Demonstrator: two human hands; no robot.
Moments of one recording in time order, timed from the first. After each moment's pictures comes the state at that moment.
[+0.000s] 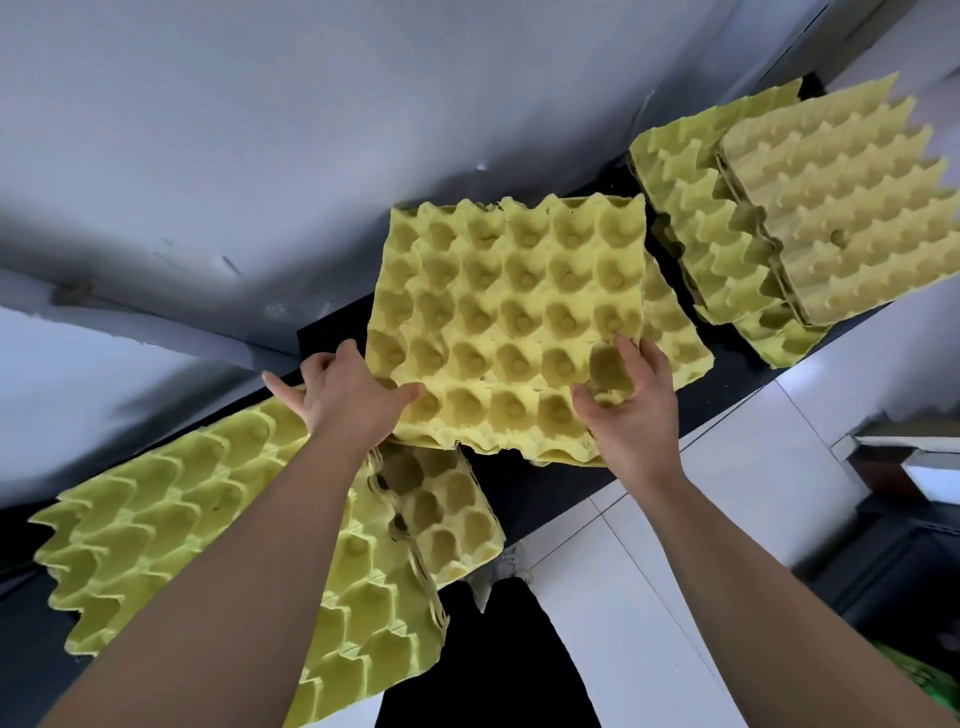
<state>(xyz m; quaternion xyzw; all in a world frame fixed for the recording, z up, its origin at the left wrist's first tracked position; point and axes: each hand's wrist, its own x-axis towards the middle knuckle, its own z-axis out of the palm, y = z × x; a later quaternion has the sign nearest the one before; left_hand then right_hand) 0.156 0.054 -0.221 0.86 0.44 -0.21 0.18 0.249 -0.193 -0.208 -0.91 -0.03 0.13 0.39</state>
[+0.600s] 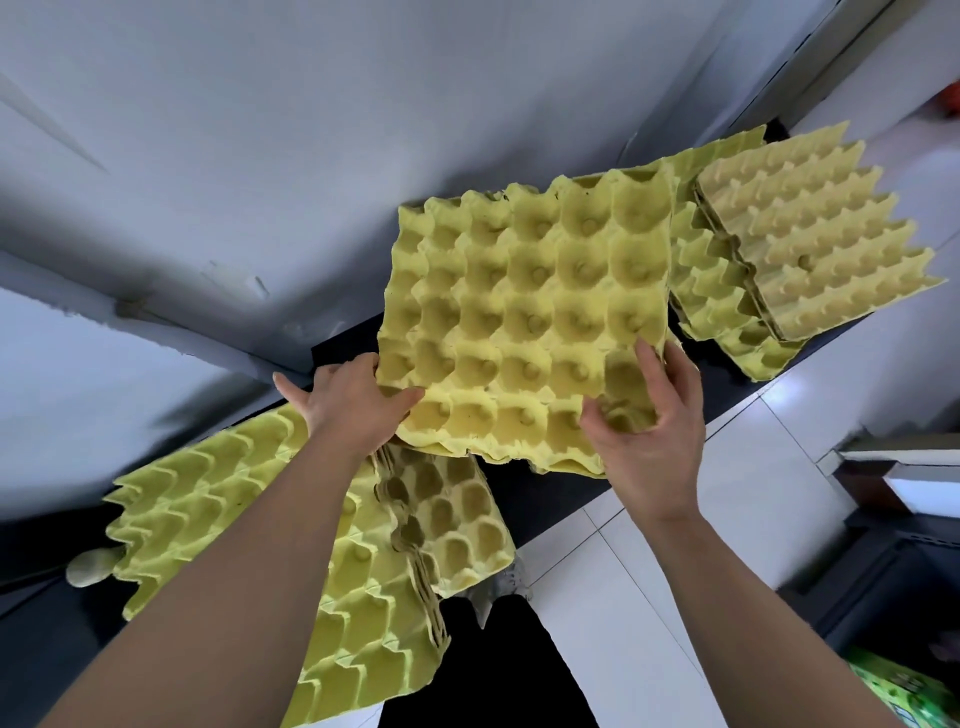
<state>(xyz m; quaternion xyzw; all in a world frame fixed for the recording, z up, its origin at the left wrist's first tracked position) 0.147 0.067 -0.192 0.89 0.37 -0.20 0.18 0.220 -0.192 -0.163 -0.90 -0.07 -0.01 0.43</state>
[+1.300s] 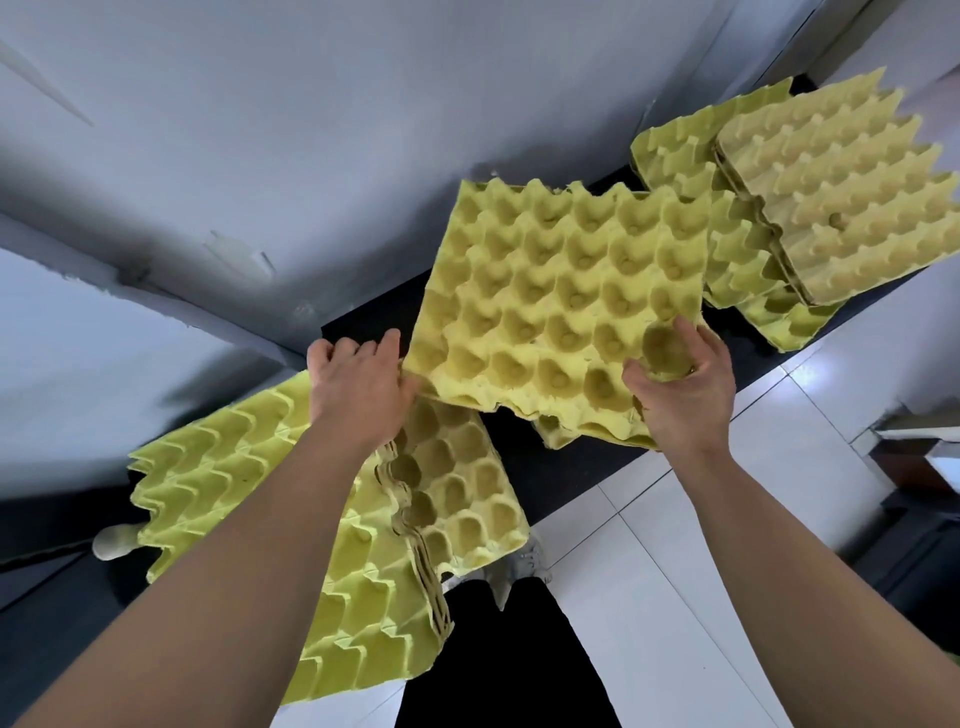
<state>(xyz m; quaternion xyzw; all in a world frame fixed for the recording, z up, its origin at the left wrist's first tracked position) 0.129 0.059 -0.207 0.96 0.22 -0.18 -0.01 0.246 -0.218 -0.198 -0.88 0.08 0.08 0.46</state>
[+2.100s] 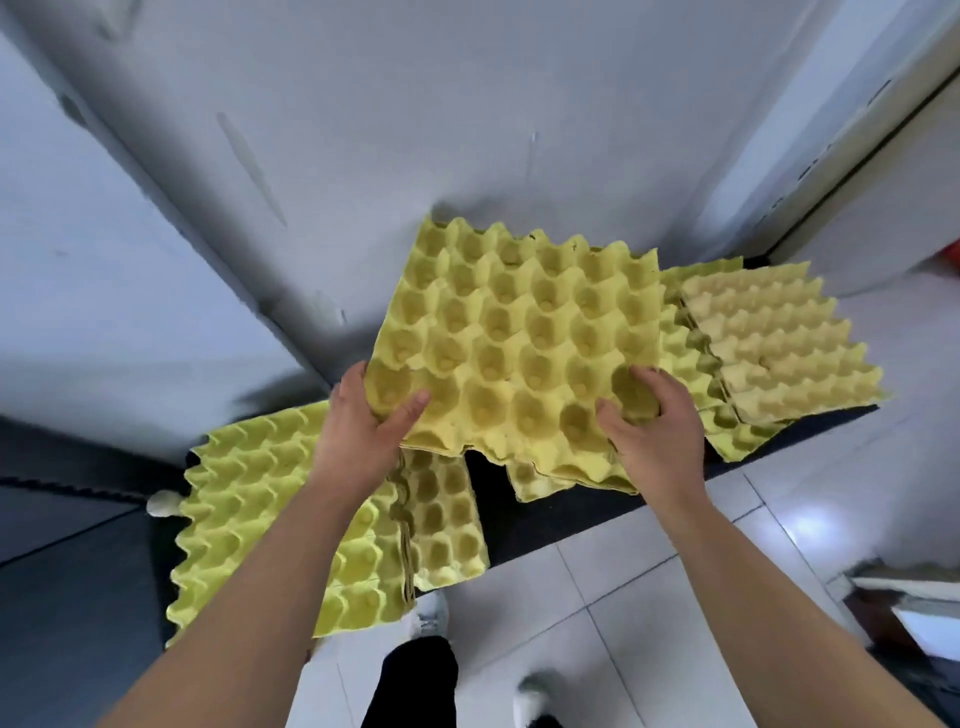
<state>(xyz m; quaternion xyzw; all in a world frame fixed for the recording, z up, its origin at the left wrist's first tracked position) 0.067 -0.006 -0.060 0.78 0.43 0.10 0.44 0.236 -0.234 -0.060 -0.86 -0.09 0.12 0.49</state>
